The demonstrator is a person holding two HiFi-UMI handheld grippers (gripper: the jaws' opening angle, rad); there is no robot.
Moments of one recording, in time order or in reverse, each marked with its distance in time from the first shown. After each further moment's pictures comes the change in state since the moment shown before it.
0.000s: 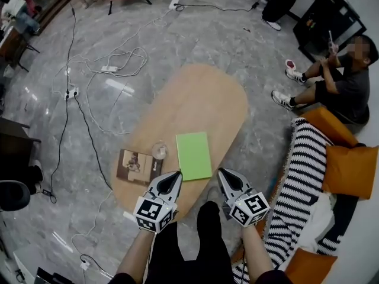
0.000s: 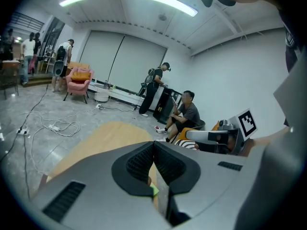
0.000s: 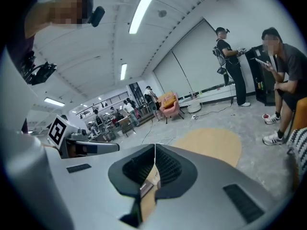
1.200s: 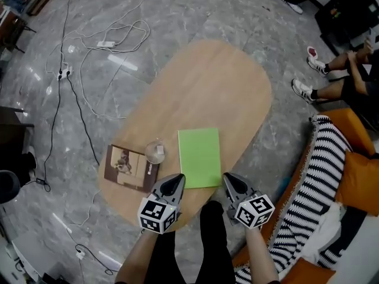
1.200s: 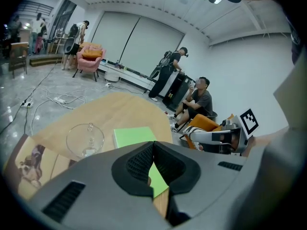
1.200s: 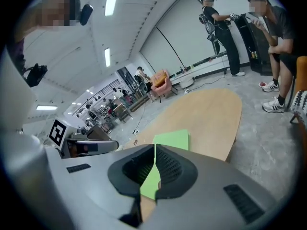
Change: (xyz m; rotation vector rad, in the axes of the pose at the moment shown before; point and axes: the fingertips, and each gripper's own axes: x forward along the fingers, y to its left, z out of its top) left arm 0.116 0.100 -0.154 -0.146 0.150 0.057; right arm 0.099 -0.113 -0.164 0.152 0.230 -0.016
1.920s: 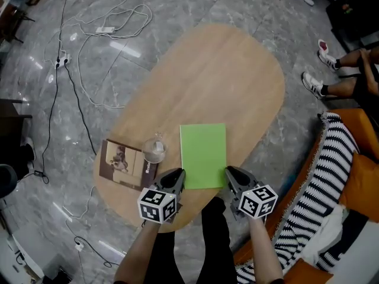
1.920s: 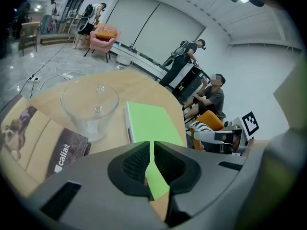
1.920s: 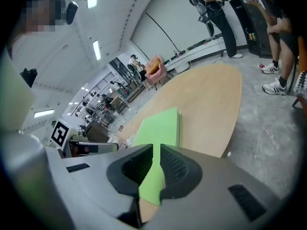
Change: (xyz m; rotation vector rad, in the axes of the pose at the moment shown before) left arm 0.053 0.054 -0.064 -0.185 0.139 0.038; right arm 0.057 -0.053 -0.050 0.096 0.157 0.003
